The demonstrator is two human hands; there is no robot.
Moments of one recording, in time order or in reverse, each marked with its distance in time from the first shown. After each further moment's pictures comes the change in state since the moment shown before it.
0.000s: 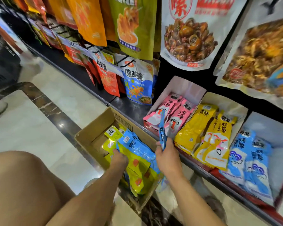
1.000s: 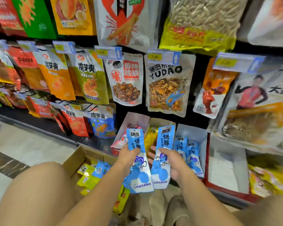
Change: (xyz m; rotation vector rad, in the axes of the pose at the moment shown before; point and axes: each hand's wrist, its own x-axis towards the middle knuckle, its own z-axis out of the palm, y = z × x) left_hand -0.210 0.125 -0.031 -0.698 -0.311 0.476; right_hand -0.098 -0.003 -0.156 1.205 -0.041 0.262
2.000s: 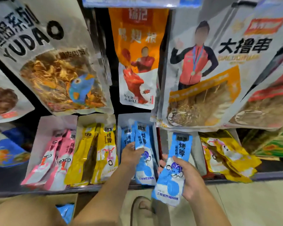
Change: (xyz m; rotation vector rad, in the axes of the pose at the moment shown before) left_hand 0.122 -0.071 0.278 0.183 -0.248 -0.138; right_hand 0.004 -0.053 -0.234 0.461 0.350 -0.085
